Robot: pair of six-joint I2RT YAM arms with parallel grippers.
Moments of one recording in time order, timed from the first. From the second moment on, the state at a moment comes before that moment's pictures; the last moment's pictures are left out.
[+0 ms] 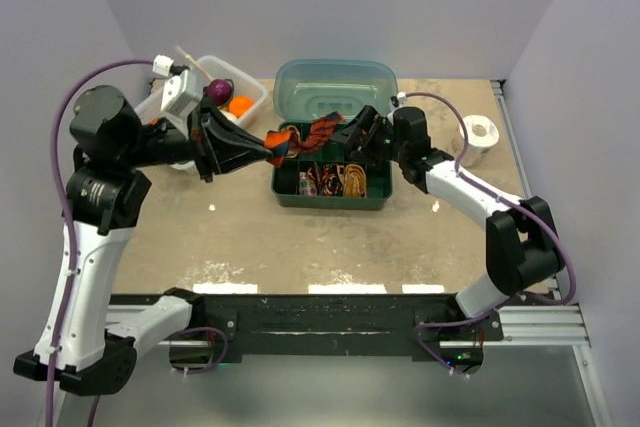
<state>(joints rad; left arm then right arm) -0.27 1.05 1.54 -0.46 1.11 -0.19 0.41 1.55 1.05 0.07 -0.29 0.94</state>
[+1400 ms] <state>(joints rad) -0.27 0.91 1.36 0.10 1.37 -0.59 0.44 2.10 1.36 0.33 -0.37 1.12</state>
